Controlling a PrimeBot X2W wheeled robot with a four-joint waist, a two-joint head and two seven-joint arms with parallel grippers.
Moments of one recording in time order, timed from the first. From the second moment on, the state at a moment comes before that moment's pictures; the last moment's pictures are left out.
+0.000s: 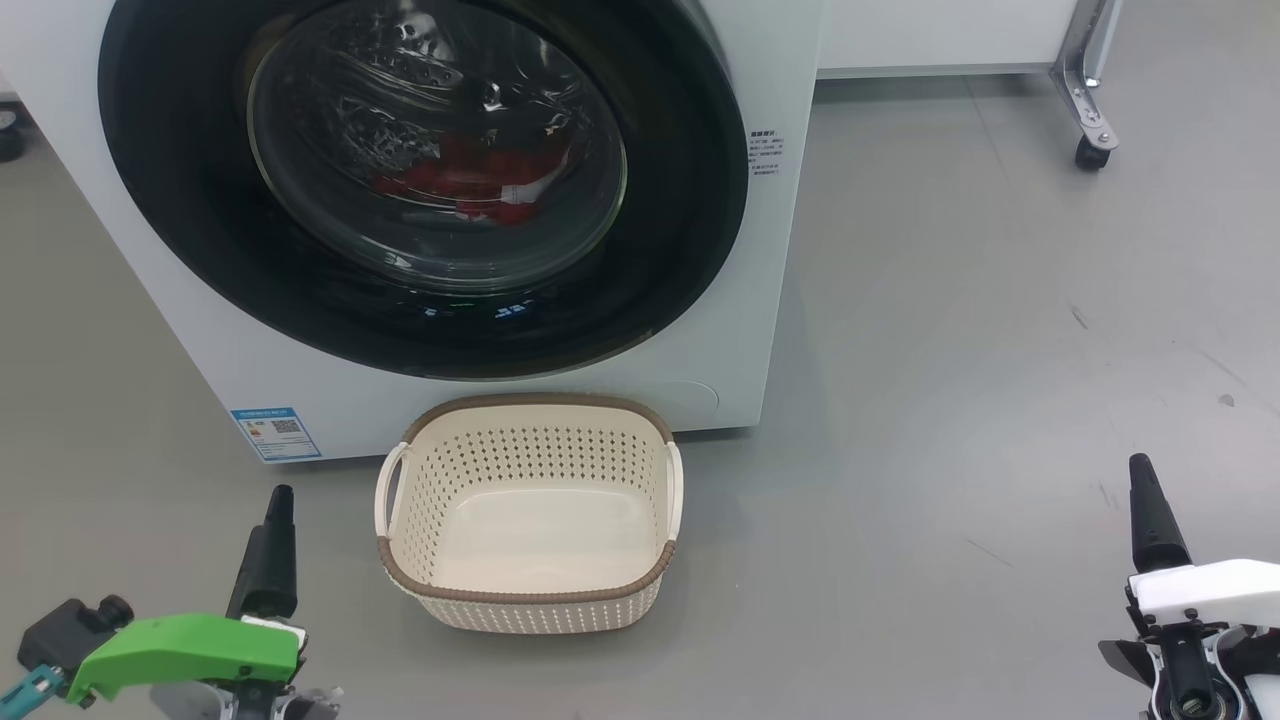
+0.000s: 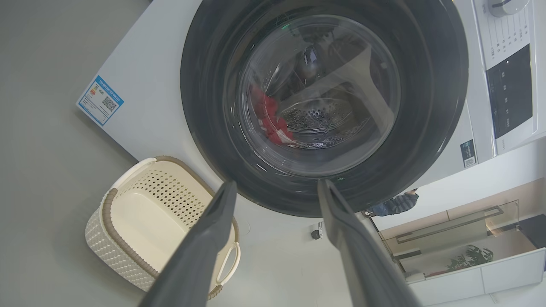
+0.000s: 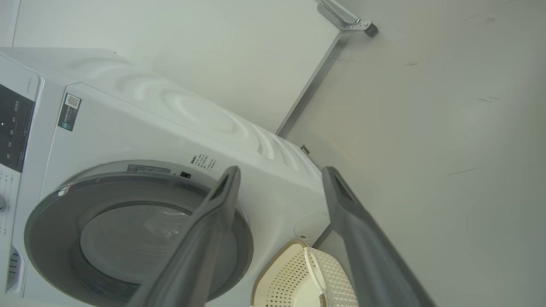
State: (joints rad) left arm -0.05 0.09 -0.08 0.26 -1.33 -0.12 -0.07; right arm -0.01 -0.13 -0.05 0.28 1.26 0.12 -0.06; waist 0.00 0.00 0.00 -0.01
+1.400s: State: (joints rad) left arm -0.06 0.12 -0.24 0.19 -0.52 0.03 -0.21; right arm -0.02 -0.22 0.18 0.23 0.46 -0.02 -0.21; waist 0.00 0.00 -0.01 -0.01
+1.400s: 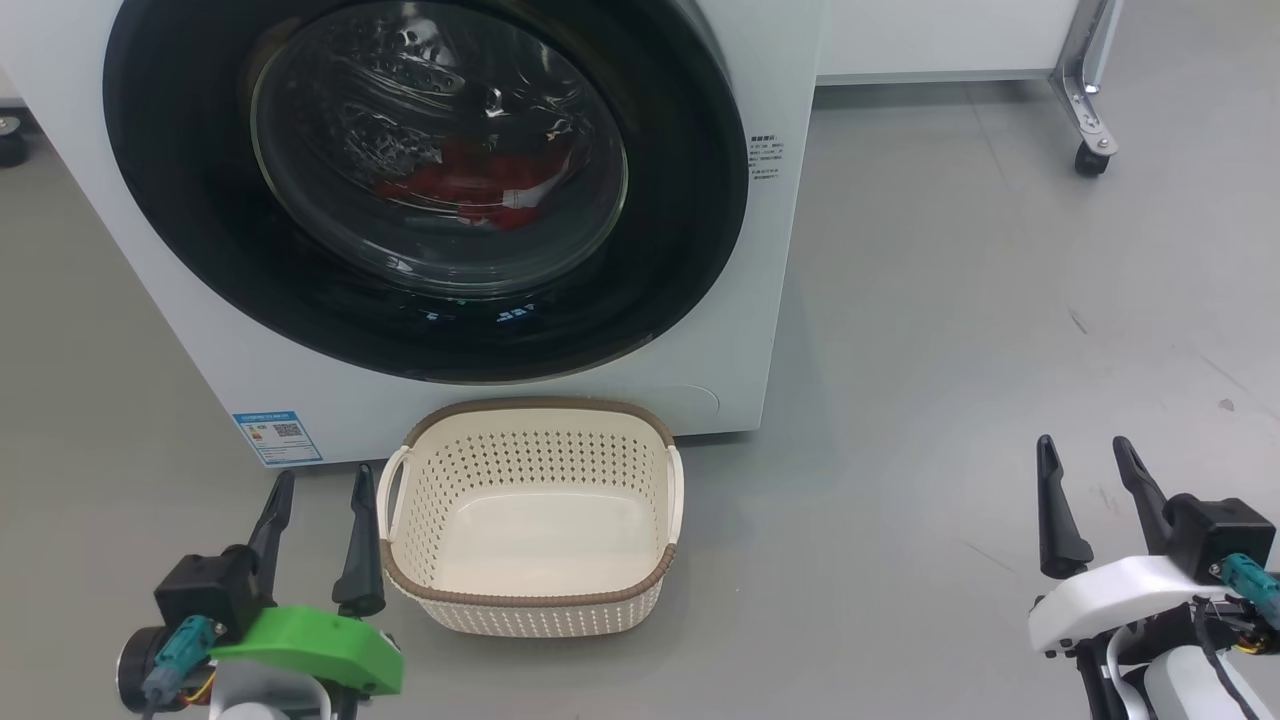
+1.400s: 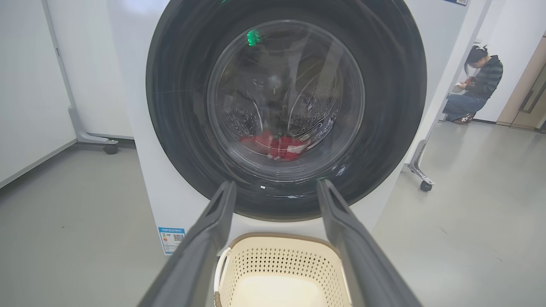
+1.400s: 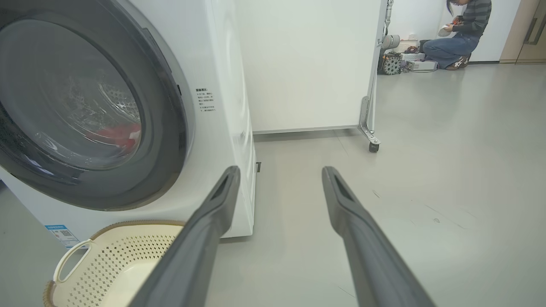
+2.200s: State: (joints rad) left arm -0.06 0.10 -0.25 0.22 -0.37 0.06 -0.25; right arm -0.02 -0.23 0.19 0.23 0.30 -0.05 -0.25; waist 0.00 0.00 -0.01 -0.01
